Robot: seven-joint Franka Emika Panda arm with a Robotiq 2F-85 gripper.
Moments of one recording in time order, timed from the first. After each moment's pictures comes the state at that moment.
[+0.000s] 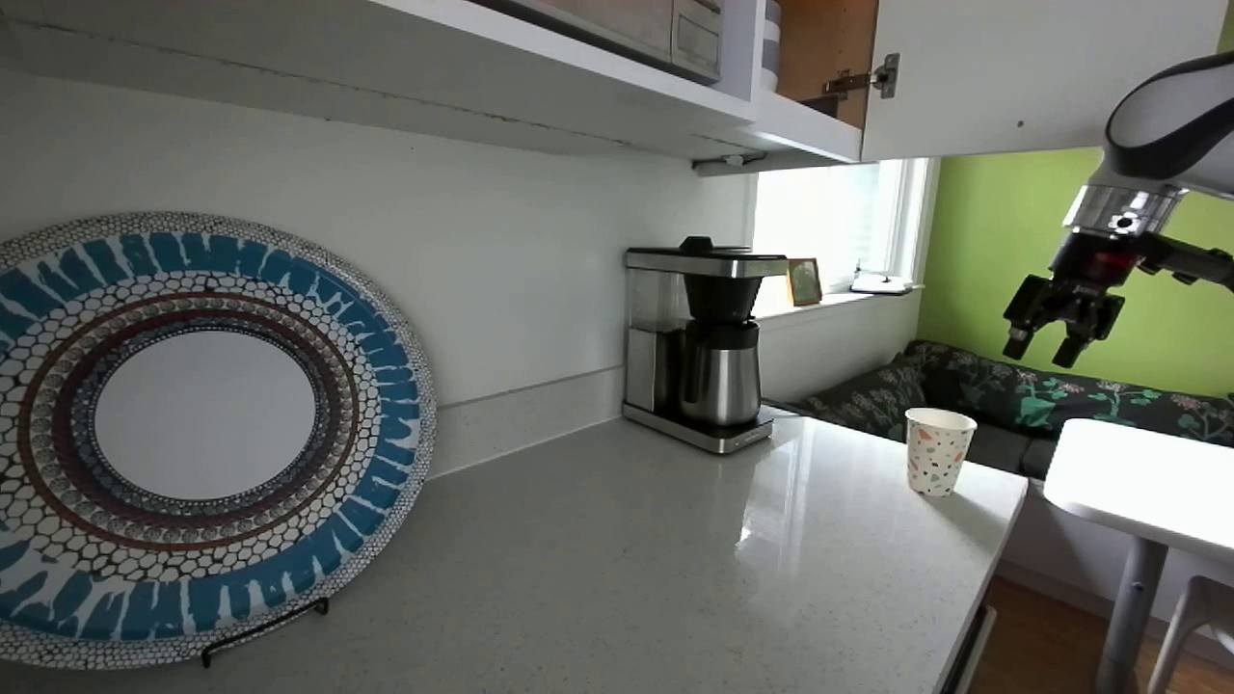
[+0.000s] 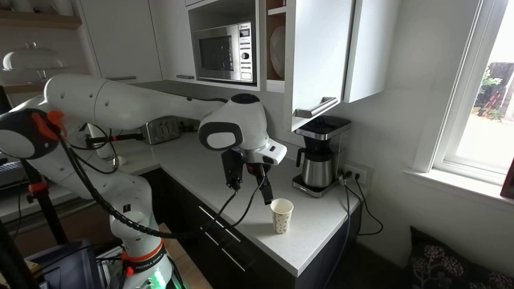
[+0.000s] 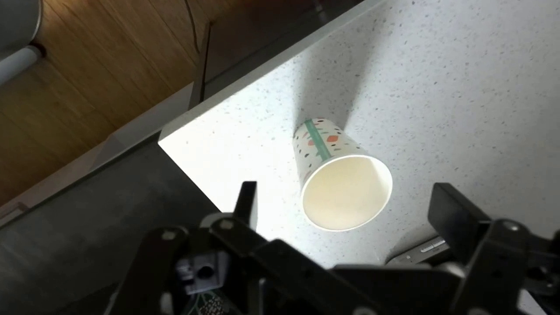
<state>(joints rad) -0.28 -0.58 -0.44 -2.44 -0.05 2.06 -0.18</state>
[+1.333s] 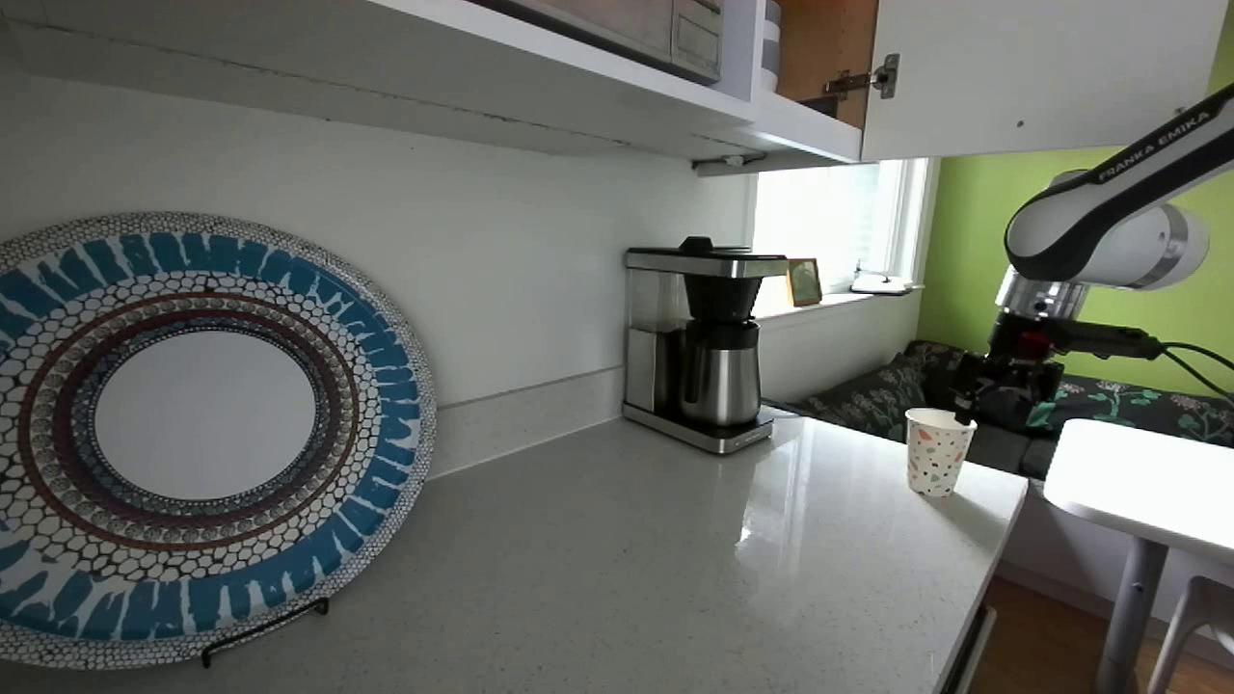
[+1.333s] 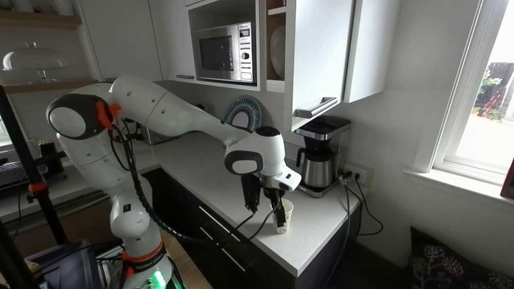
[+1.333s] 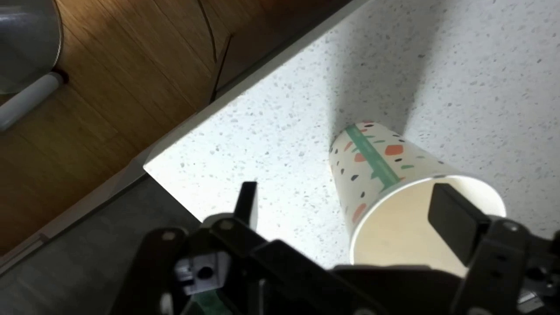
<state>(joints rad) -0.29 -0.29 -0.41 -2.47 0.00 2.33 -0.14</state>
